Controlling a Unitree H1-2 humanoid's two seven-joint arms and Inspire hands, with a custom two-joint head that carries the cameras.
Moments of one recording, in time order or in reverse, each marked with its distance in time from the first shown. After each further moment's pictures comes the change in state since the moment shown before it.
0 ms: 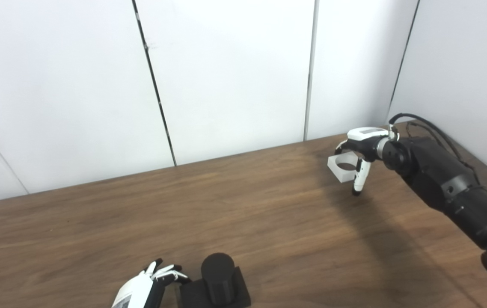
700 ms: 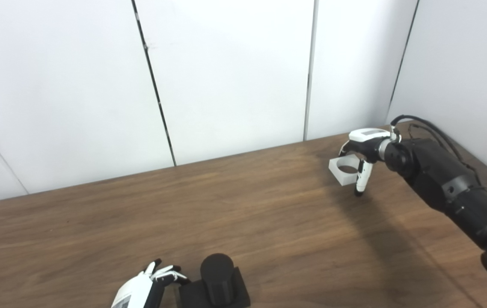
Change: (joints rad) left arm 0.002 -0.003 -0.001 -0.007 0.014 0.008 -0.006; right arm 0.001 0.001 -0.010 0.027 0.001 -0.033 -0.031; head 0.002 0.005
